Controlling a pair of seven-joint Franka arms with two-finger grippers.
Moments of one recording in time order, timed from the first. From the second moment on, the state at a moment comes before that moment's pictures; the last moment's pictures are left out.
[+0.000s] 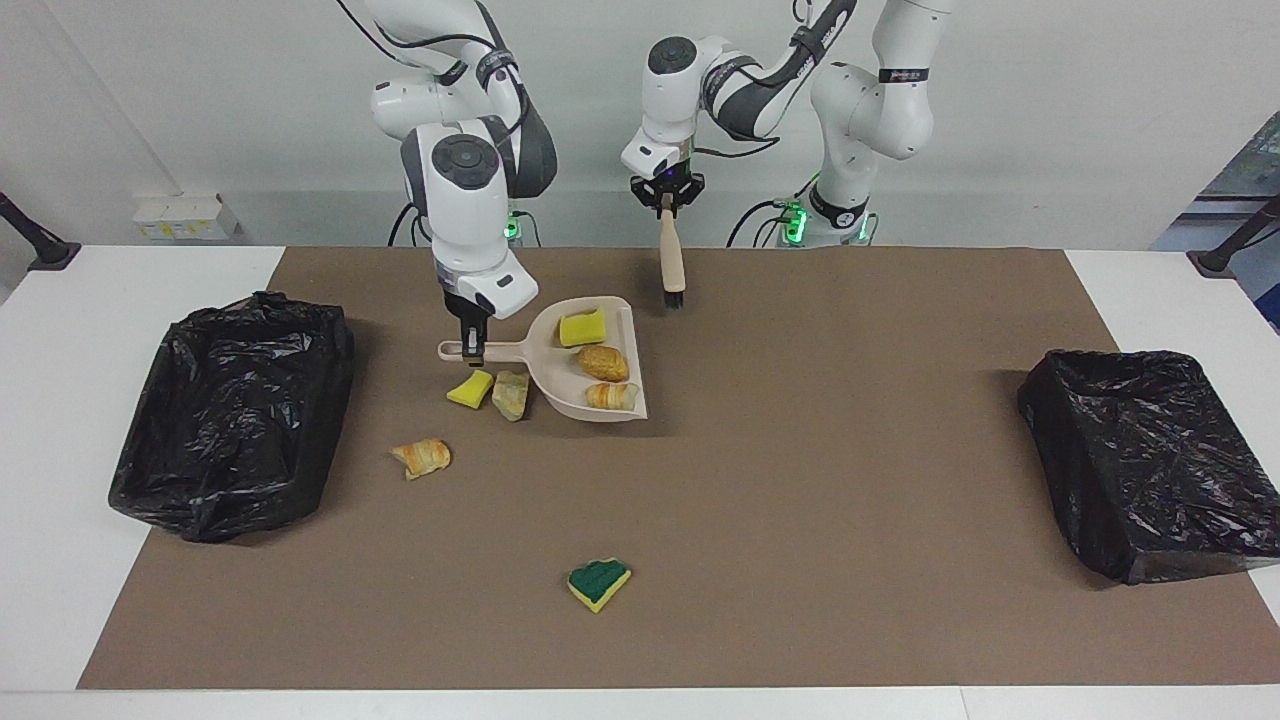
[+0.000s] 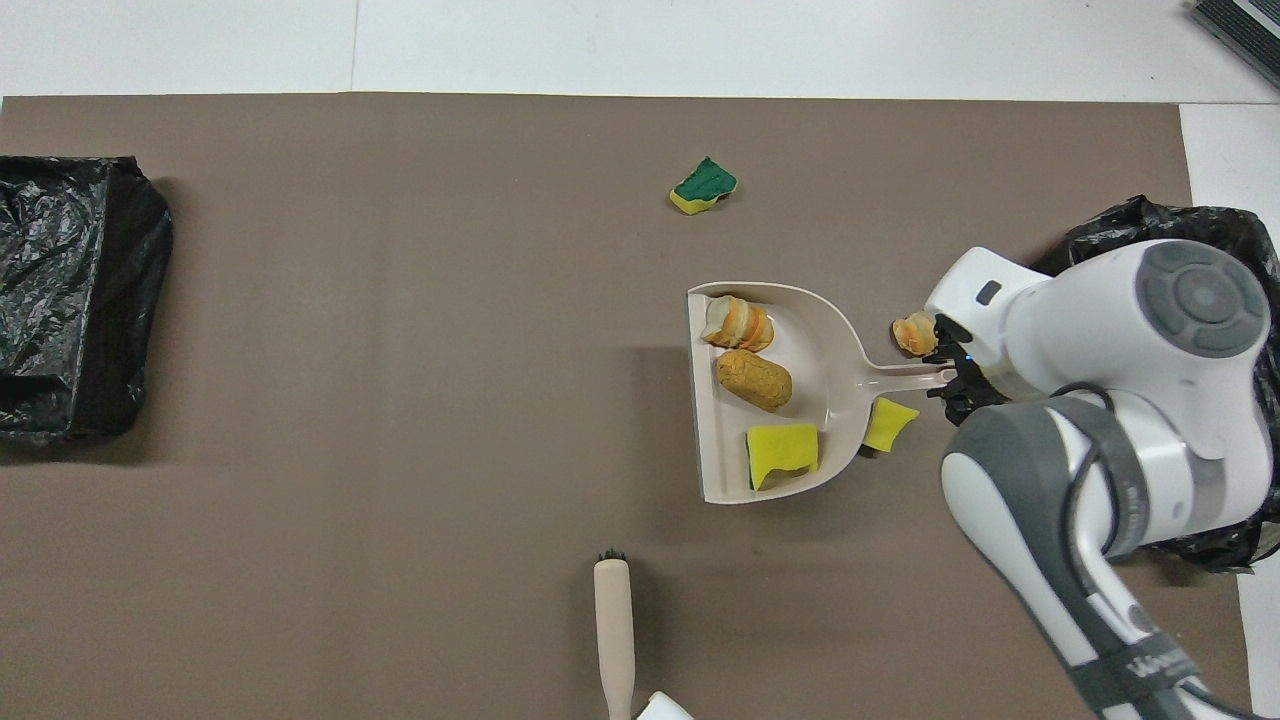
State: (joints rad) left arm -0.99 -0.26 -0.20 -2.51 -0.22 2.21 -1.03; right arm 0.04 0.00 0.08 -2.02 0.05 2.04 -1.52
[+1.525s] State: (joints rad) left arm -0.33 -0.24 -0.17 -2.35 -0.08 2.01 -0.49; right arm -0.22 0.09 0.07 -1.83 0.02 1.93 -1.60
